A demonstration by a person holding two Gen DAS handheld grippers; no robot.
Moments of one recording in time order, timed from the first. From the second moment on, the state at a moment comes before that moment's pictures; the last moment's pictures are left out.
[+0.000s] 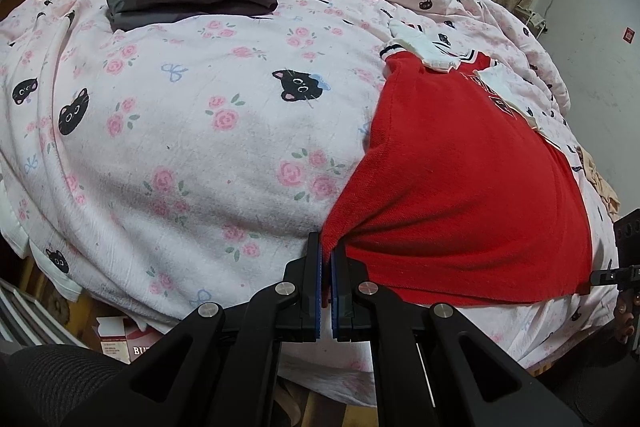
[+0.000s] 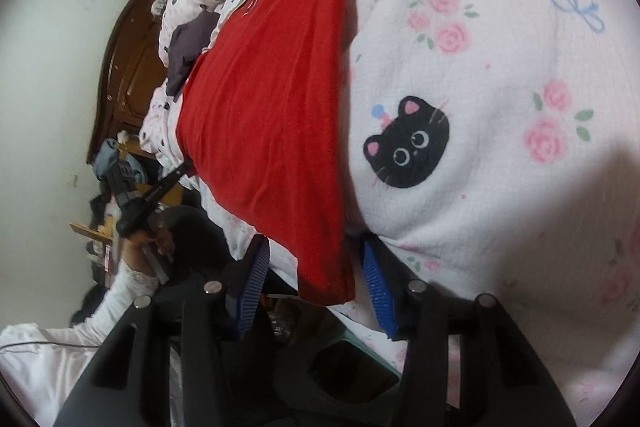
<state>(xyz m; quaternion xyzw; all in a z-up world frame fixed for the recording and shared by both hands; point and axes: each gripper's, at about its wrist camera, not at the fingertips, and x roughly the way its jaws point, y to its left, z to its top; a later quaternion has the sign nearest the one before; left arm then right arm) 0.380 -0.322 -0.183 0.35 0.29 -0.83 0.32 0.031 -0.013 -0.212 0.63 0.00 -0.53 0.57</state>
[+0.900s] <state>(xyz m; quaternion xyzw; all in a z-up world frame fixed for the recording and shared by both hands) 0.386 -0.321 -0.170 0.31 0.30 -0.86 0.29 0.037 -0.010 -0.177 0.60 -0.02 -0.51 0.62</state>
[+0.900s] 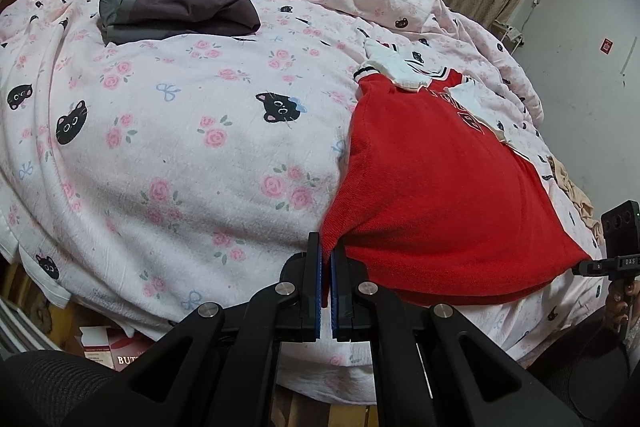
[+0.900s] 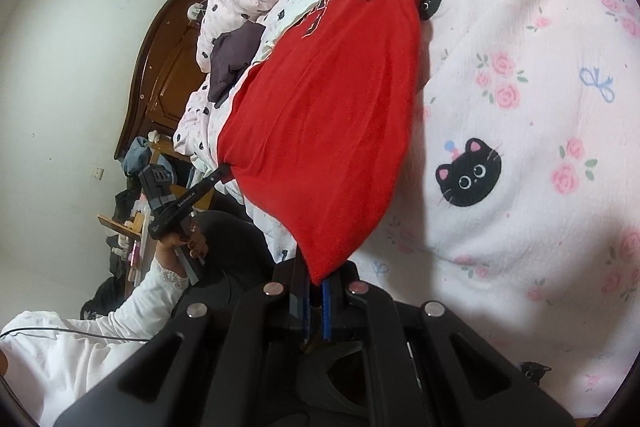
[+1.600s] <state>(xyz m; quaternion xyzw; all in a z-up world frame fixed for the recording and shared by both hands) 0.384 -0.319 -0.175 0.32 0.30 -0.85 0.29 0.034 -0.010 -0.208 0.65 -0.01 -0.51 0.56</state>
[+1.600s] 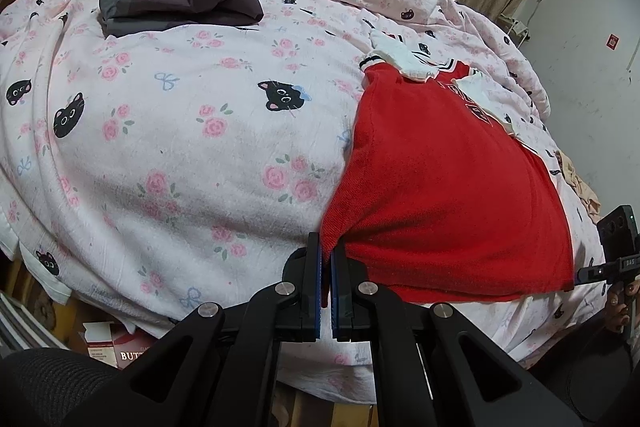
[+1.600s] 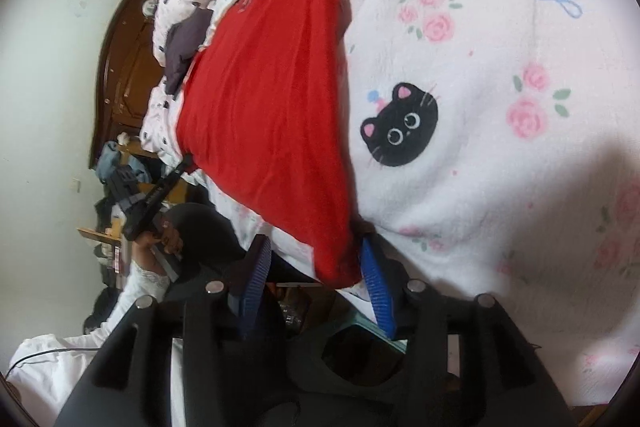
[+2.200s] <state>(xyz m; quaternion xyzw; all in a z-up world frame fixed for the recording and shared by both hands) 0.390 -0.318 -0.172 0.32 0.32 -0.85 0.27 0.045 -0.021 -0.202 0.65 -0.04 -0.48 0.59</state>
